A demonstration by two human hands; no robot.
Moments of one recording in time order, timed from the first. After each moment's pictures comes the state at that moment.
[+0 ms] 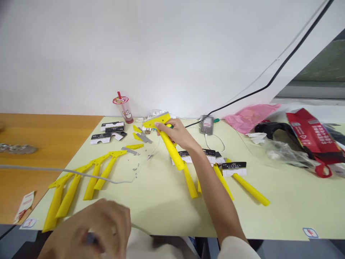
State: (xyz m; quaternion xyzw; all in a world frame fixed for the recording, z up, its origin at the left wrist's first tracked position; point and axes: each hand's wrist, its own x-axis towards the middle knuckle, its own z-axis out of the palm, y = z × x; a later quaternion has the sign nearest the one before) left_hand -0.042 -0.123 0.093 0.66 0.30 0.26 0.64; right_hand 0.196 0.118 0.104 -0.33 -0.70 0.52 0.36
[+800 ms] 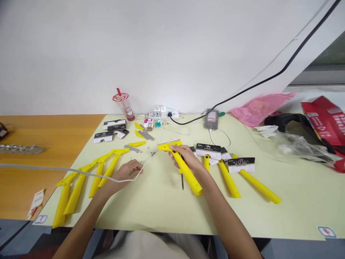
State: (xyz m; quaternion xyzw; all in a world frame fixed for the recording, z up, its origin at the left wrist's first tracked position) left_hand -0.082 -0.029 -0.032 0.74 0.57 0.20 0.30; right_hand 0.223 0.065 0.015 -0.38 -0.38 0.78 0.33
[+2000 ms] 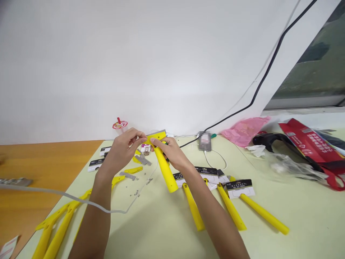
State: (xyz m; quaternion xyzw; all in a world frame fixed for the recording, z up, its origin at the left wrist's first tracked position) left_hand -0.021 0.078 0.152 0.77 0.49 0.40 0.04; right_hand 0.175 0.126 0.110 -0.32 -0.60 0.61 0.41
